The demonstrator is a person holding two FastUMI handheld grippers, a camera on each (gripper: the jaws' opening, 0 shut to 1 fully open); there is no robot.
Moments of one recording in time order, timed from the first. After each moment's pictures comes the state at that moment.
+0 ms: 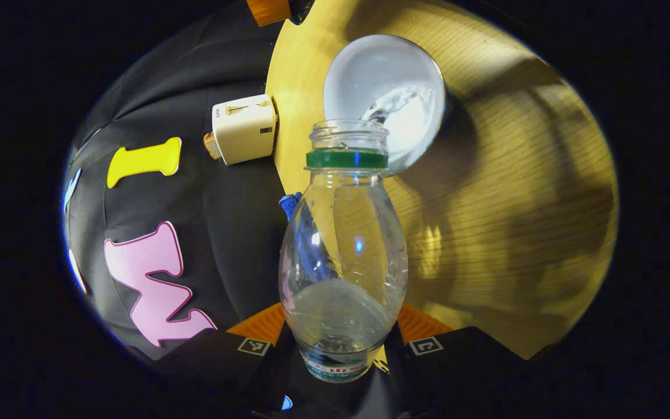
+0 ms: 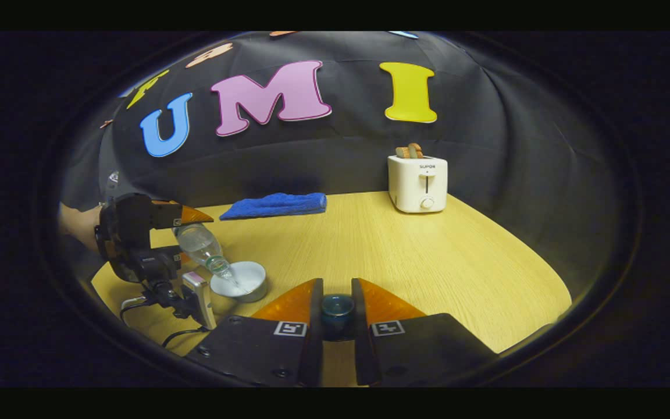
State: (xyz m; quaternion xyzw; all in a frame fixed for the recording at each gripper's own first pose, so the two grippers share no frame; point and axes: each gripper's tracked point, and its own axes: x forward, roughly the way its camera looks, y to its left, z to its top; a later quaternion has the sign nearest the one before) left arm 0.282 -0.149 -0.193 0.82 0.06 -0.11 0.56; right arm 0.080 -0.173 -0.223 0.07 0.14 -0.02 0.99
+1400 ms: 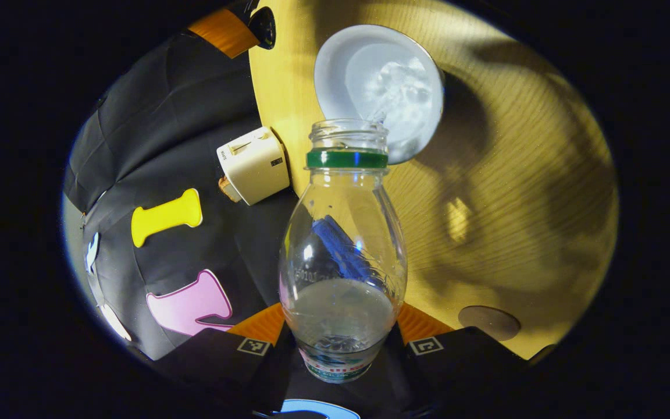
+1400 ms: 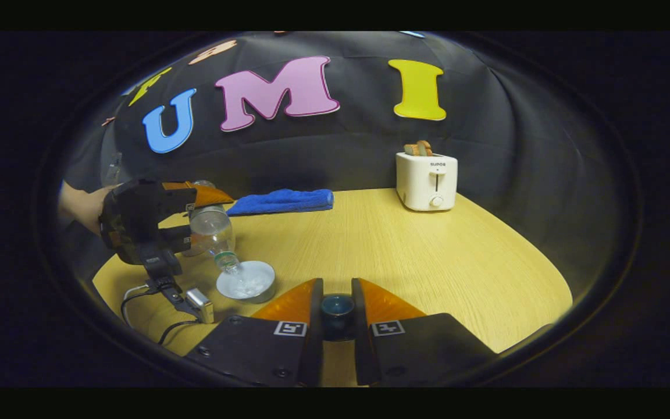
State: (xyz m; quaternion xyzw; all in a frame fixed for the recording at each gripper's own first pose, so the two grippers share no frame) left arm 0.296 -0.176 -0.160 0.88 -0.05 -0.11 0.46; right arm 0.086 -0.164 -0.223 0.07 0.15 -0.01 0.99
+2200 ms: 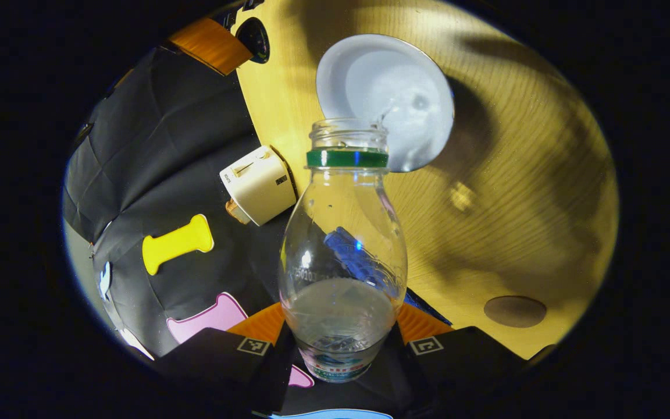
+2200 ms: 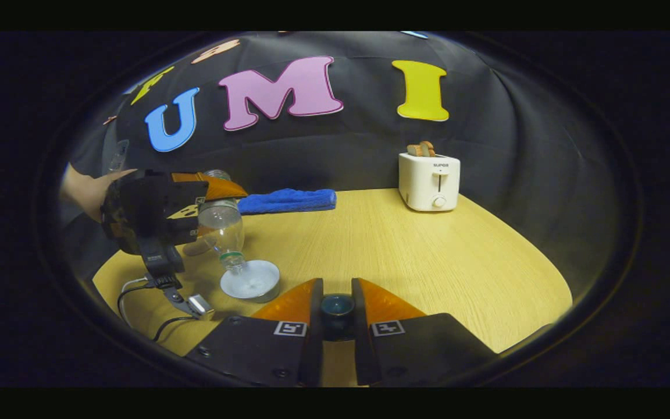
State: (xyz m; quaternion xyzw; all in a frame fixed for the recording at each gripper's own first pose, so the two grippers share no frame) left arm 0.297 -0.197 -0.146 0.90 -0.09 -0.12 0.40; right arm 0.085 -0.158 -0.221 0.06 0.15 -0.01 0.99
